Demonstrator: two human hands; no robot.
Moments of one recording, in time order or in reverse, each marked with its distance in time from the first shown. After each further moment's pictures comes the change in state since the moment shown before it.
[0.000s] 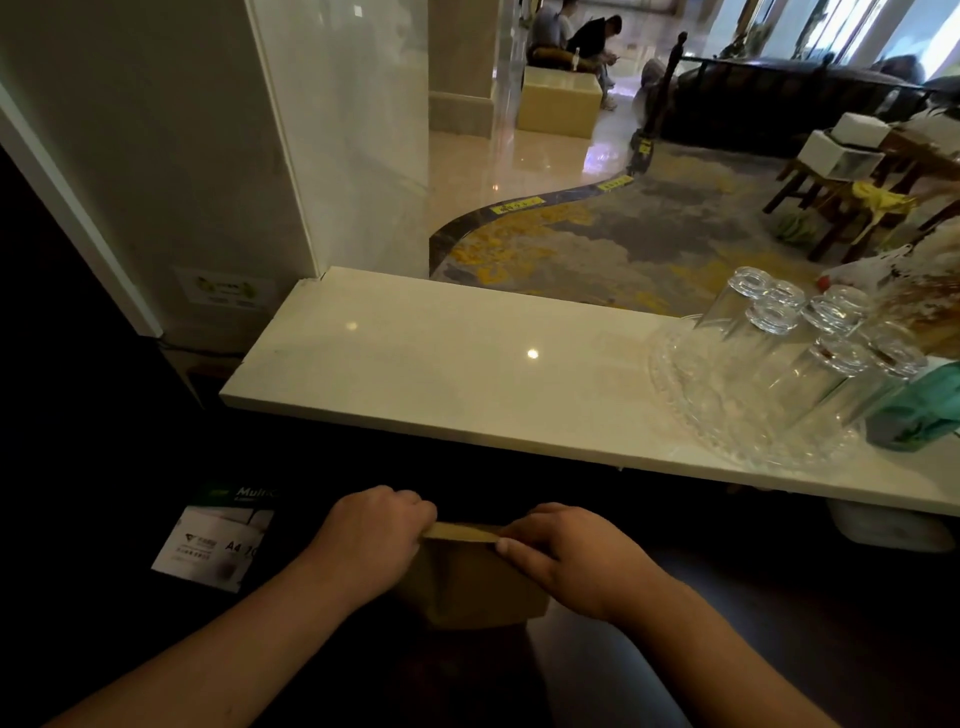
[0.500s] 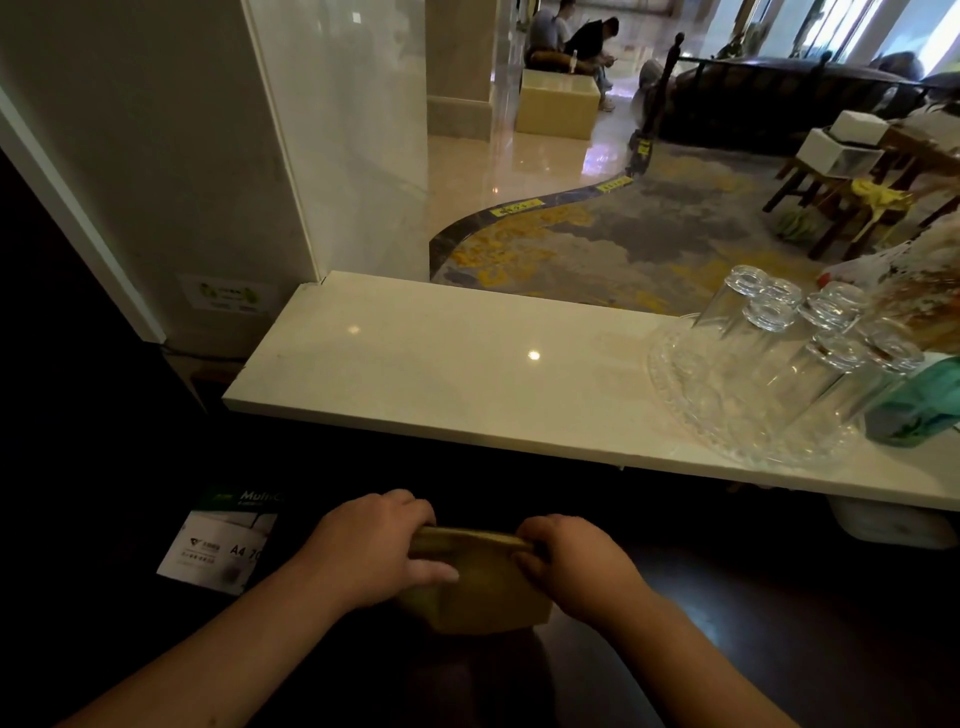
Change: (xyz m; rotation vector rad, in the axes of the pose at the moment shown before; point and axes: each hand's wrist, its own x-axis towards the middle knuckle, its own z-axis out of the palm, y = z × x) left_hand -0.005 -0.008 0.001 -0.176 -0.105 -0.059; right_hand 0.004 0.012 0.031 -0.021 0.038 0.174
